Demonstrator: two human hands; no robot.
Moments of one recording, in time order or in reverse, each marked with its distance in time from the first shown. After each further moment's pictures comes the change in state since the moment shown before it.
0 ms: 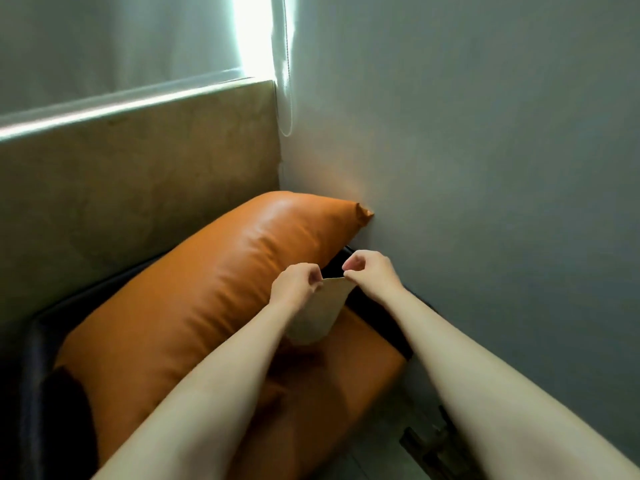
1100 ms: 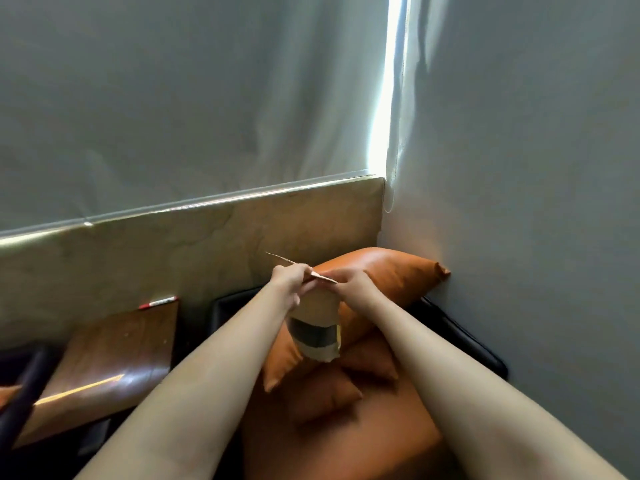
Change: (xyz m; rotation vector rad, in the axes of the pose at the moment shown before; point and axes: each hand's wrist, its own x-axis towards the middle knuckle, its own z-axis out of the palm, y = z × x) left_hand -0.261 0.035 -0.205 -1.272 0.523 -0.512; right_hand -0.241 -0.192 0.012 0.296 -0.332 -0.516
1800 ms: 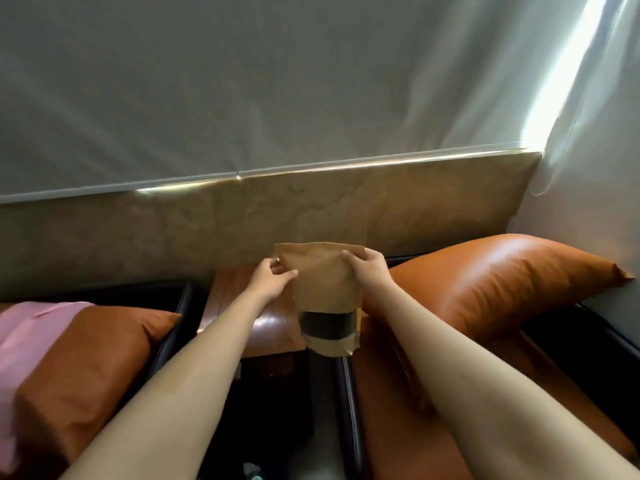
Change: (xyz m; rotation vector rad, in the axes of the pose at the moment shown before) left_hand 0.042 0.050 -0.398 0.588 0.248 0.146; right_hand 0.080 -0.107 0.320 0.406 0.030 0.160
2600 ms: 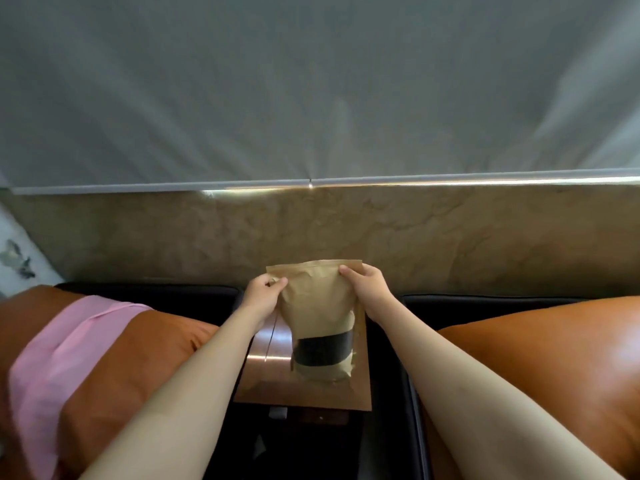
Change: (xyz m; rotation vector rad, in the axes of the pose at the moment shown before) left_hand 0.160 -0.072 -0.126 -0.217 0.216 -0.077; right_hand 0.157 0.027 0.187 0.098 -0.244 0.064
